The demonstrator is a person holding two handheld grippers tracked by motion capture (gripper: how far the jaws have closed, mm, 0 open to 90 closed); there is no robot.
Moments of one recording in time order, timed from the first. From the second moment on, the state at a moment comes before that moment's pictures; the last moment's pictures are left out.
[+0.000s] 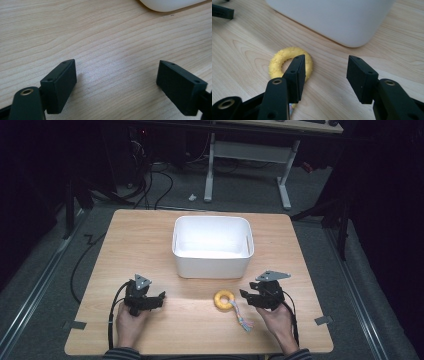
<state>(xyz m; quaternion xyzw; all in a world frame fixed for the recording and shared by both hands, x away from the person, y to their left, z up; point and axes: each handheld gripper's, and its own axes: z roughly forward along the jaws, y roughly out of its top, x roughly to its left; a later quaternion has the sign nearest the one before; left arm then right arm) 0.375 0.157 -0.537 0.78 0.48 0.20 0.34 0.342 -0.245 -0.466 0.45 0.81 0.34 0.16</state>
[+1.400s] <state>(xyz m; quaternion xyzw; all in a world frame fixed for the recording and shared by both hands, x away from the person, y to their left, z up) 0.375 0.157 -0.537 0.78 0.48 0.20 0.34 0.368 -0.195 -0.492 0.43 0.86 0.27 0.10</state>
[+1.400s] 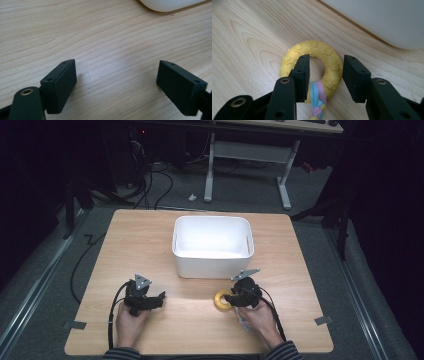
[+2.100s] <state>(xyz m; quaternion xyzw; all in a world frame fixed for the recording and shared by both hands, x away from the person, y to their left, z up) 0.375 0.157 -0.537 0.78 0.48 0.20 0.34 0.378 -0.187 -0.504 0.44 0.86 0.24 0.09</state>
